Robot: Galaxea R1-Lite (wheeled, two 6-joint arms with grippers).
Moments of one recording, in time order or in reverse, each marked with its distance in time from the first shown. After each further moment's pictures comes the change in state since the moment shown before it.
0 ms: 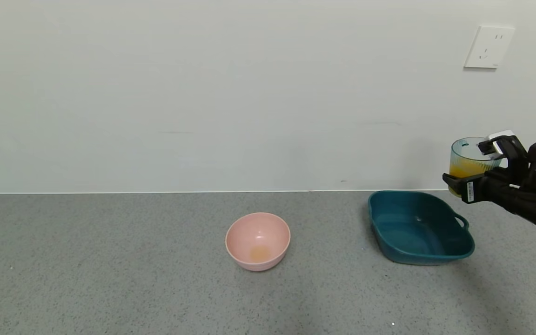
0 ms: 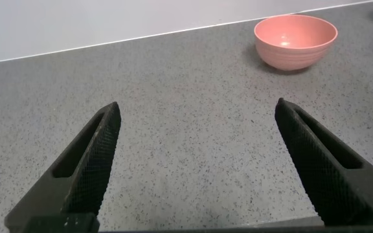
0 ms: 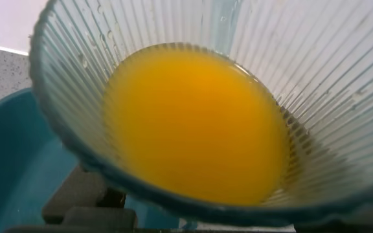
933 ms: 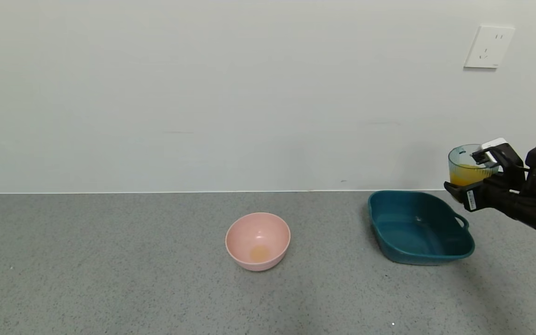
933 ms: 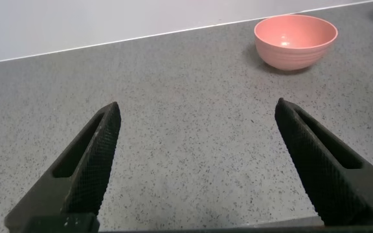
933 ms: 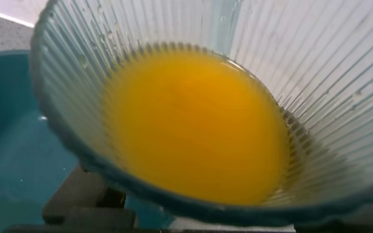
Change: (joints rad) left arm 0.000 0.000 0.000 0.000 0.000 0.000; right arm -0.010 0.008 0.023 0.008 -0.008 -0.114
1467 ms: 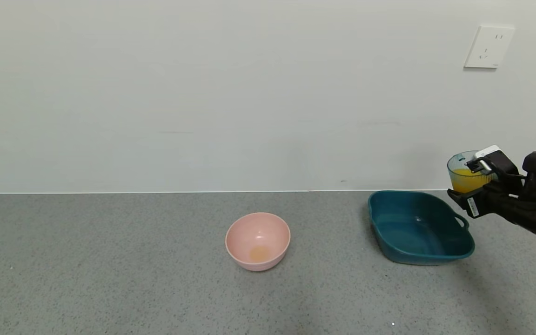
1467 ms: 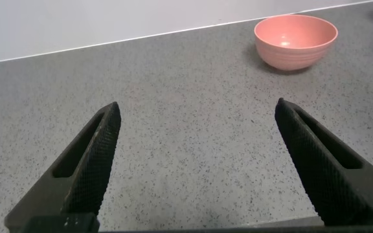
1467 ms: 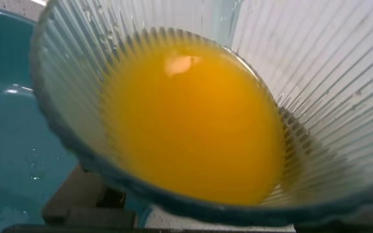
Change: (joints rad) left arm 0.000 0.000 0.000 0.000 0.000 0.000; right arm -0.008 0.017 0.014 0.002 -0.042 -0.099
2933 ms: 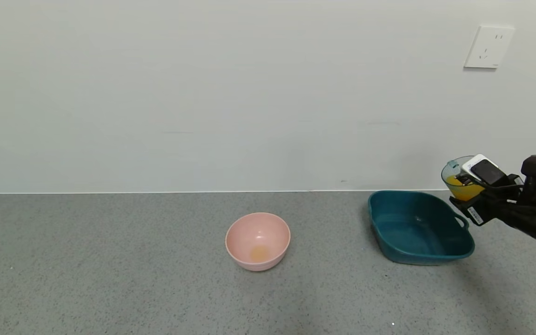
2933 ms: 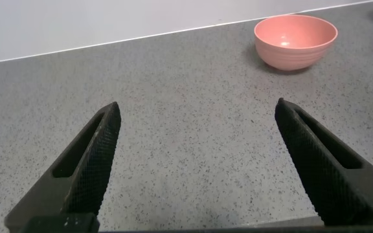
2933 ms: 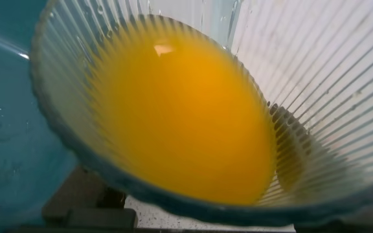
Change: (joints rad) left arm 0.000 0.000 0.000 0.000 0.000 0.000; right arm 0.018 -0.013 0.032 -0.002 -0.037 -0.229
